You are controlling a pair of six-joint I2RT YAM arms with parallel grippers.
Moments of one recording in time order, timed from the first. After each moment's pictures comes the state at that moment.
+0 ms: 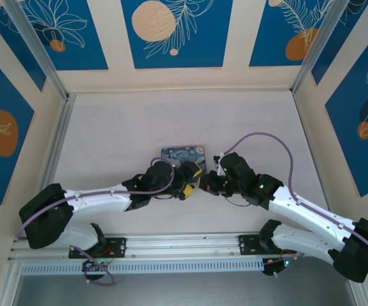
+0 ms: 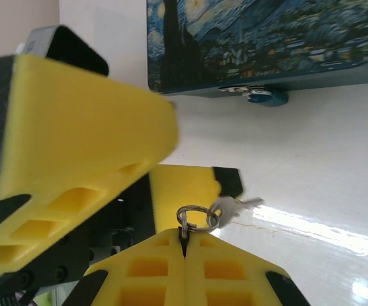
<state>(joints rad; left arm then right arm) -1.00 1.38 0.64 0.32 0.12 -1.75 0.82 0.95 0.69 -0.46 -0.24 1.02</state>
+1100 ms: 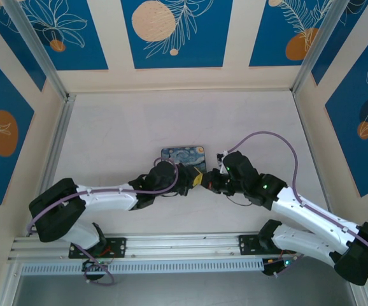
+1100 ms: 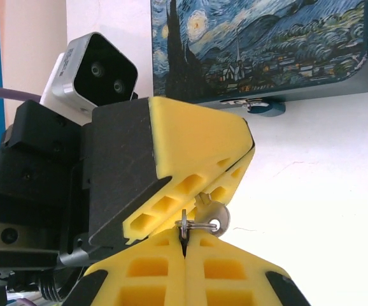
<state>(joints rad) -1.01 1.47 0.64 0.48 0.08 -1.83 0.79 0.91 0.70 -0.50 -0.22 1.05</state>
